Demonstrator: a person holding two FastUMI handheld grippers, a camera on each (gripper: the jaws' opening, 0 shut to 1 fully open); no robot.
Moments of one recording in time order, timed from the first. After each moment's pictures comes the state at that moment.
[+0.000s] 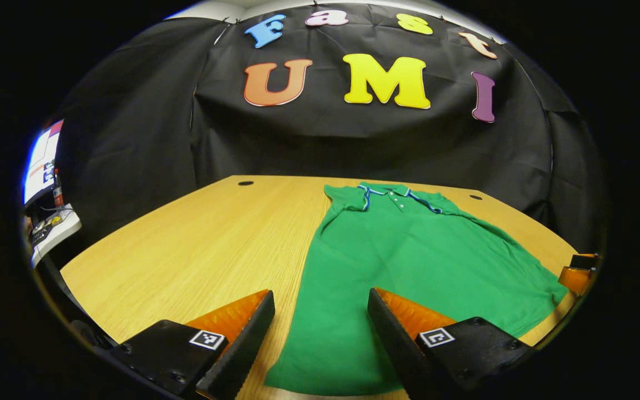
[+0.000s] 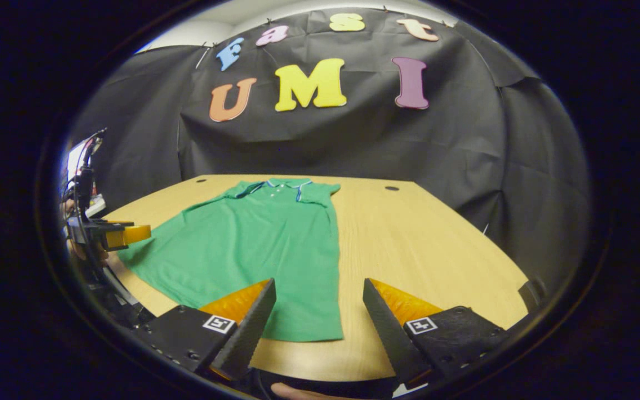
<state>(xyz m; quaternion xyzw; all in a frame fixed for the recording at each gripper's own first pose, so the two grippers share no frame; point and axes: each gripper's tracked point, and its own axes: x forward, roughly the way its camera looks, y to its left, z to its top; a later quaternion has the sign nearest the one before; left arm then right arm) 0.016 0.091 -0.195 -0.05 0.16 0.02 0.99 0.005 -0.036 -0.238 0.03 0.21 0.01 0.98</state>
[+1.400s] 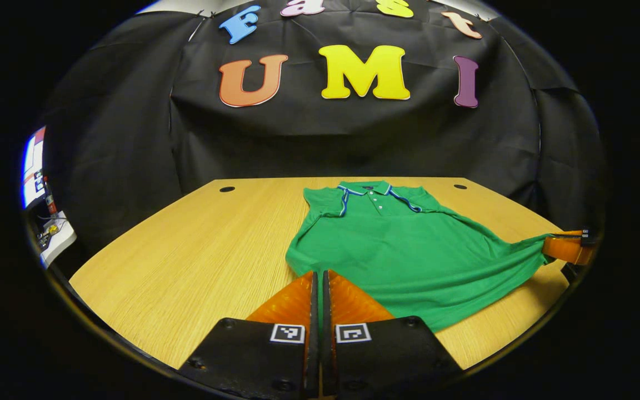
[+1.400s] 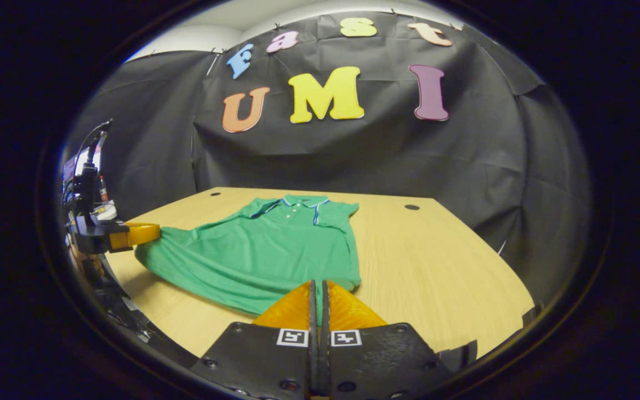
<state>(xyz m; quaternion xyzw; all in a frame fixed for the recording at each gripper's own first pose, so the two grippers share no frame) 0.045 0.062 -0.123 -0.01 0.10 -0.01 0.99 0.064 -0.019 -0.179 0.01 0.16 0.04 0.99</state>
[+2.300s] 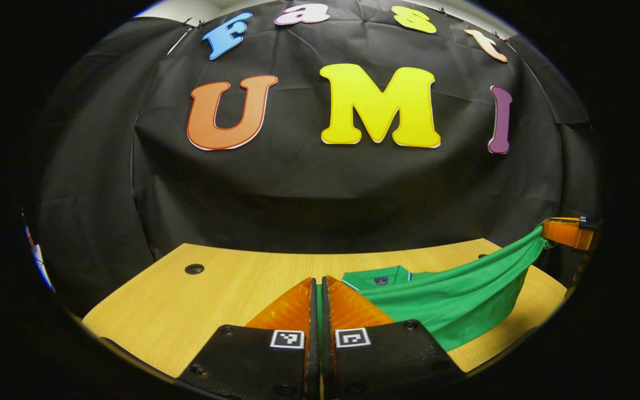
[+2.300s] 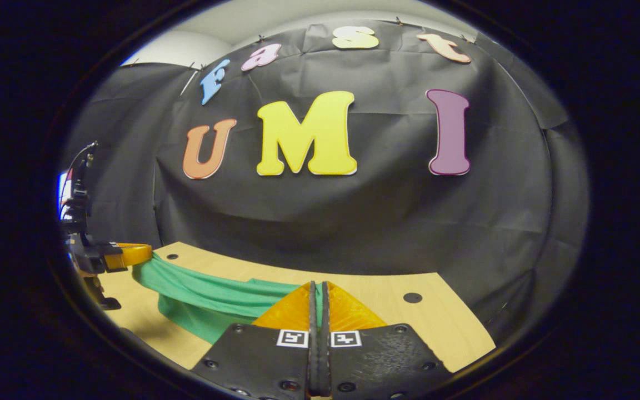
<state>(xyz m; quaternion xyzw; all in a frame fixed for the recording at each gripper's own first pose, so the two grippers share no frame) 0.281 0.091 0.025 -0.03 0.02 -0.01 1.00 0.324 -0.039 -0.030 0.01 0.08 0.00 1.00</state>
